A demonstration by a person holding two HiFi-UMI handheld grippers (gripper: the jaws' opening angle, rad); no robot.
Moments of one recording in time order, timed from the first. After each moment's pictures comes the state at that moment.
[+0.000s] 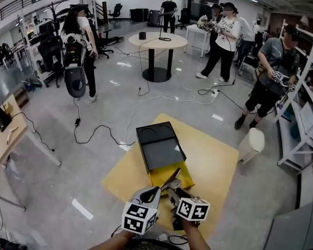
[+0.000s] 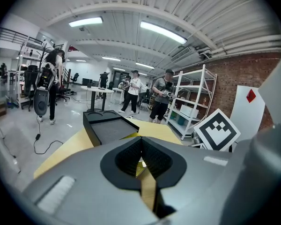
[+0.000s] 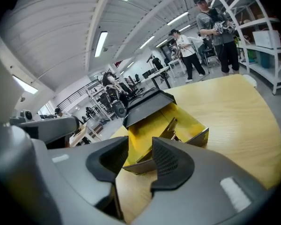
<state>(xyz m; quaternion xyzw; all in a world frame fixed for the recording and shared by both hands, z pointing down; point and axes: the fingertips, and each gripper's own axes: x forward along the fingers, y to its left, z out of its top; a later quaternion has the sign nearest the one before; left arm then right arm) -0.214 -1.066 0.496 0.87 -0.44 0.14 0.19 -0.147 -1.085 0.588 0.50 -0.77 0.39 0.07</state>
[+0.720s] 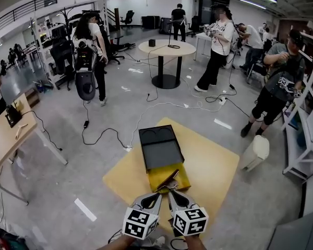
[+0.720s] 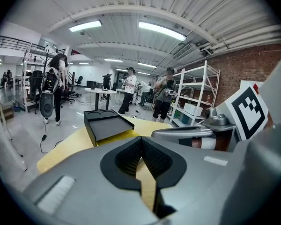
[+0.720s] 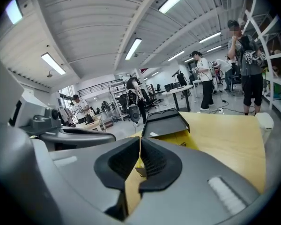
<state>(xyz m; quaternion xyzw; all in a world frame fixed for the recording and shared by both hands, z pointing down) 0.076 -0.790 0.465 0.85 -0.46 0.15 0.18 0.115 -0.807 0.483 0.45 -0.86 0.24 0.08</state>
